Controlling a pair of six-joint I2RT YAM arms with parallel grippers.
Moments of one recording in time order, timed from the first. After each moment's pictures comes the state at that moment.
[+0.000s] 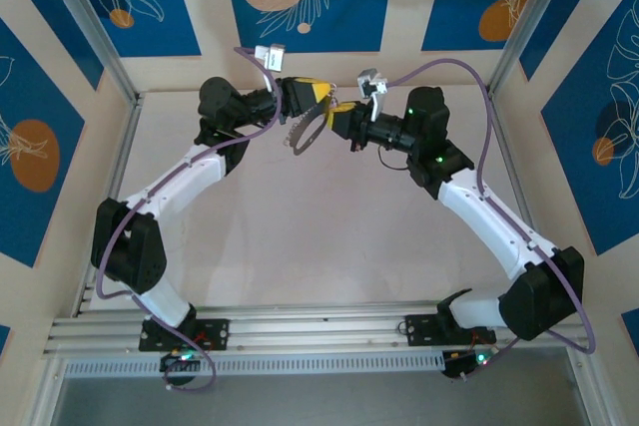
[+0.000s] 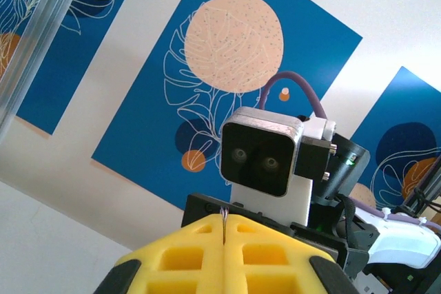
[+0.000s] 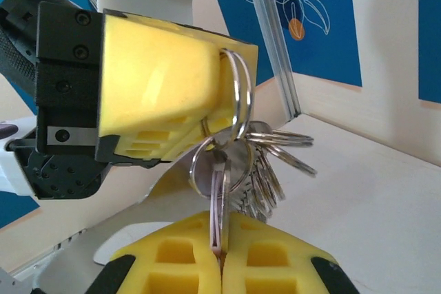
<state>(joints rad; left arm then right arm) -0.47 1.64 1.36 0.74 0.94 -0.94 0.46 1.32 1.20 0.07 -0.68 0.30</state>
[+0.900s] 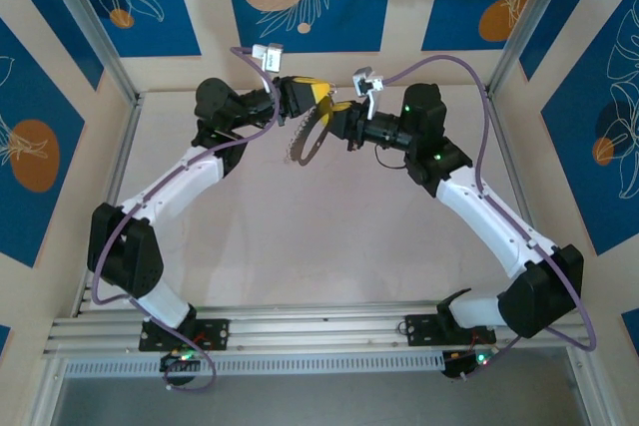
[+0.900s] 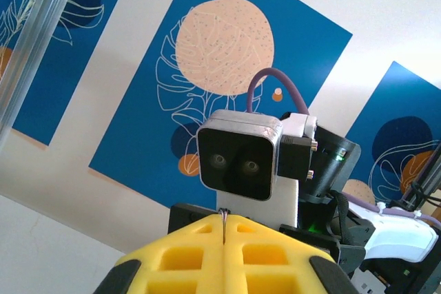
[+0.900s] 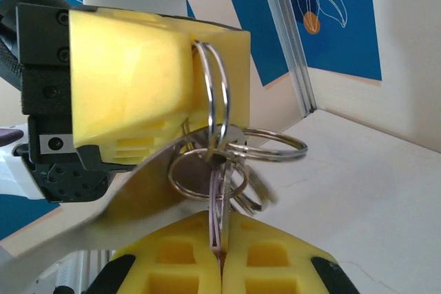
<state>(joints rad) -0.48 1.61 1.36 0.74 0.94 -0.91 0.48 1.34 1.24 0.04 -0.68 0.34</state>
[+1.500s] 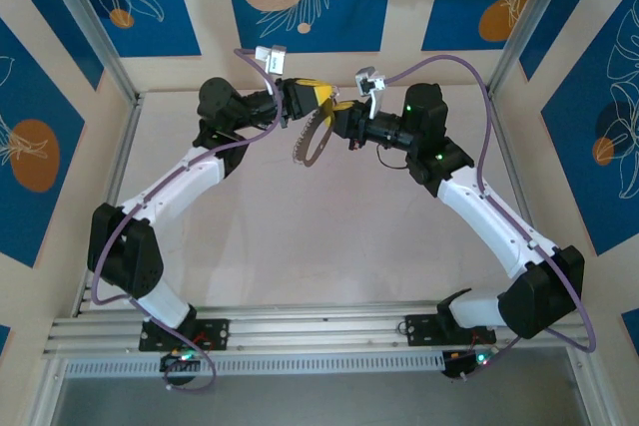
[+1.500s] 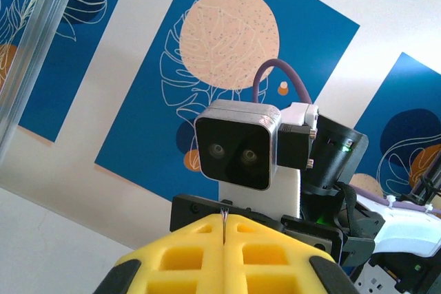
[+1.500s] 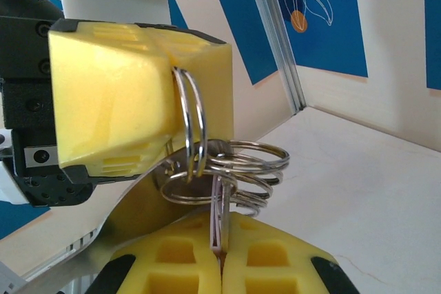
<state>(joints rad) -0.49 1.61 1.36 0.70 0.93 -0.86 0.47 1.33 1.23 0.03 -0.66 0.33</state>
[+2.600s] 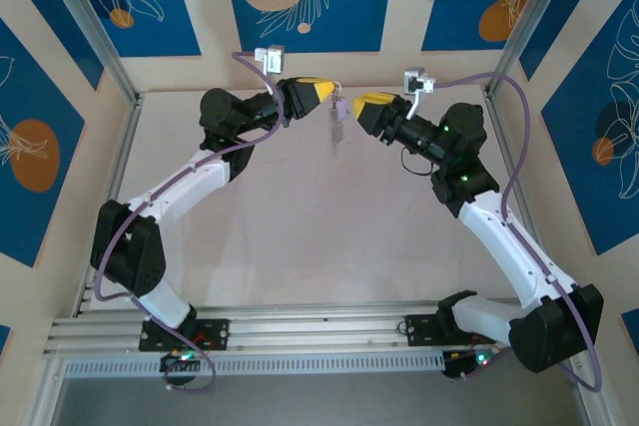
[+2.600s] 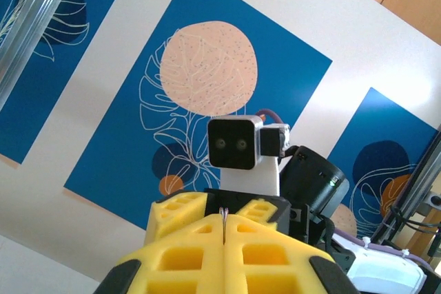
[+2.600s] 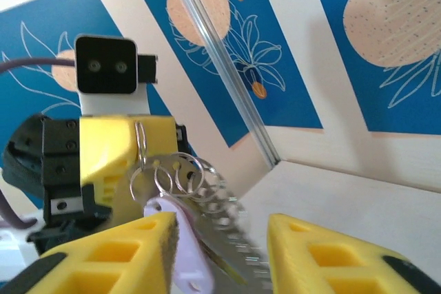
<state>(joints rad) -0.51 1.63 1.33 0.90 0.87 -1.03 0.35 1.16 1.07 0.24 -0.57 0.56</state>
